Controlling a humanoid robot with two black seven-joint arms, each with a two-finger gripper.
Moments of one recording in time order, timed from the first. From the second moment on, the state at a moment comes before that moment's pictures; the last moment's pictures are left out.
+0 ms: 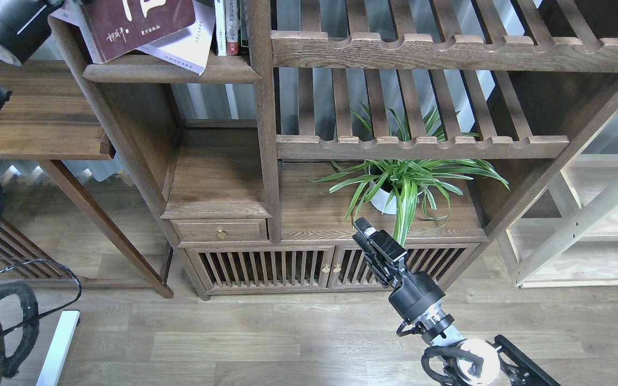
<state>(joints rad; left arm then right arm) -0.77 0.14 -1.76 -1.28 0.85 -0.49 0.49 -0.02 -0.07 1.06 1.14 0.14 0.58 -0.09</state>
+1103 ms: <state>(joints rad) -0.83 0.13 -1.76 -1.18 0.84 -0.49 0.49 -0.04 -0.09 1.06 1.15 0.14 0.58 -0.09</state>
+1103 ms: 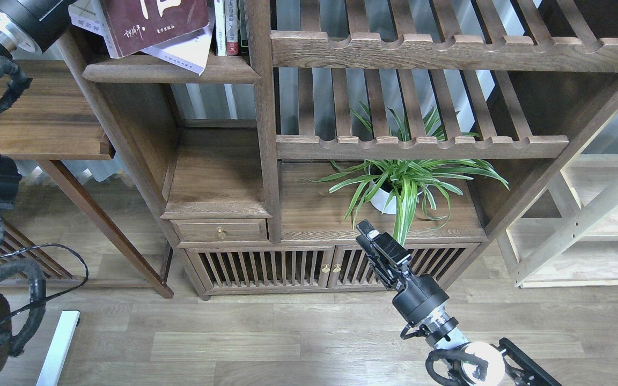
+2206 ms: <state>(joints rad) -0.80 0.24 -1.74 -1.21 0.69 -0.49 0.49 -0.02 -0.08 1.06 1.15 0.14 0.58 -0.09</state>
